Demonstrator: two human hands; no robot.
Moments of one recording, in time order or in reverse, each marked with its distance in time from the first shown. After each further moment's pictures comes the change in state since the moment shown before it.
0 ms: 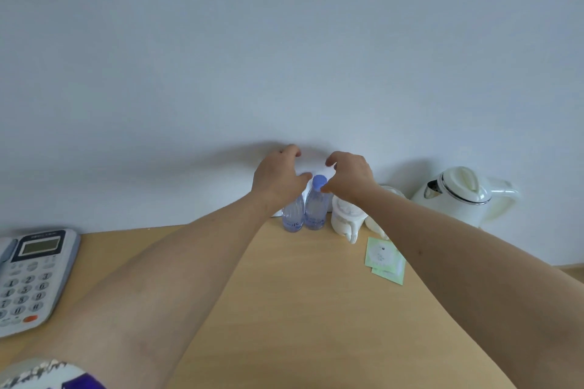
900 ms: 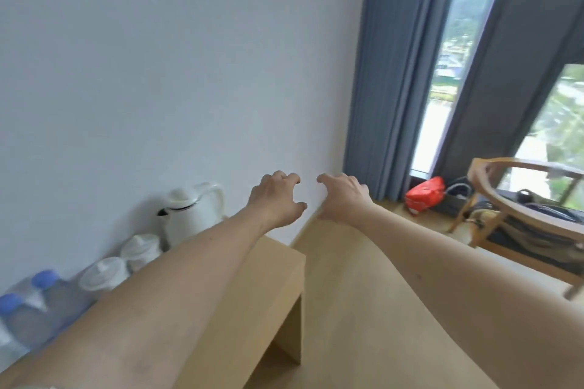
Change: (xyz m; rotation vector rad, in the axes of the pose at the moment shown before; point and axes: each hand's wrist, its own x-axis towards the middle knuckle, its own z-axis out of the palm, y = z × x) left_hand -0.225 0.390 0.128 0.182 -0.440 0.894; right_hand -0.410 0.245 -0.199 -0.221 0.425 0.684
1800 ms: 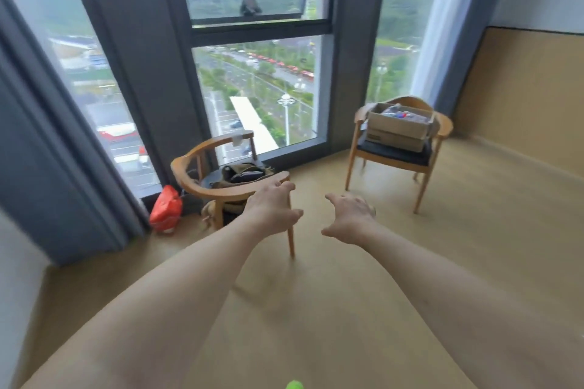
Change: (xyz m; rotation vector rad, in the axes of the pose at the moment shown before) left_hand 0.110 0.640 0.244 -0.148 -0.395 0.933; right_hand -0.236 0.579 -0.111 0.015 0.235 1.134
